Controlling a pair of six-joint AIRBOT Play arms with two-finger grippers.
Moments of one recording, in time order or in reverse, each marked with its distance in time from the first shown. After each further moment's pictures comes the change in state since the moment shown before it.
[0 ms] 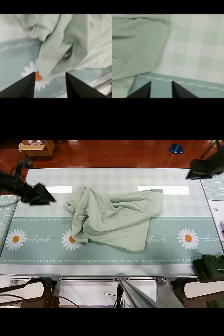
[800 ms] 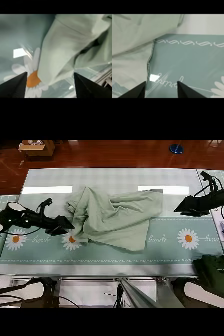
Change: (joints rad) left arm -0.034 -0.019 -0.523 -0.192 0.305 0.177; right arm -0.120 0.339 -0.773 0.252 -0.195 -0.087
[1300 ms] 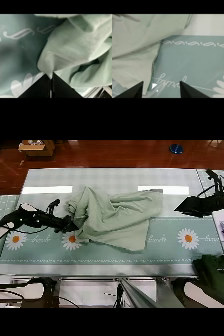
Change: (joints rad) left arm -0.071 -0.089 -0.003 -0.072 0.102 0.048; right arm 0.000 0.116 -0.060 0.010 -0.026 -0.006
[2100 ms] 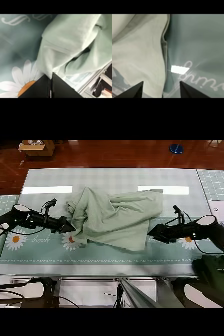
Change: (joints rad) left arm 0.072 0.018 -0.002 -0.038 -0.116 0.097; right arm 0.231 0.014 -0.544 0.299 -0.362 -0.024
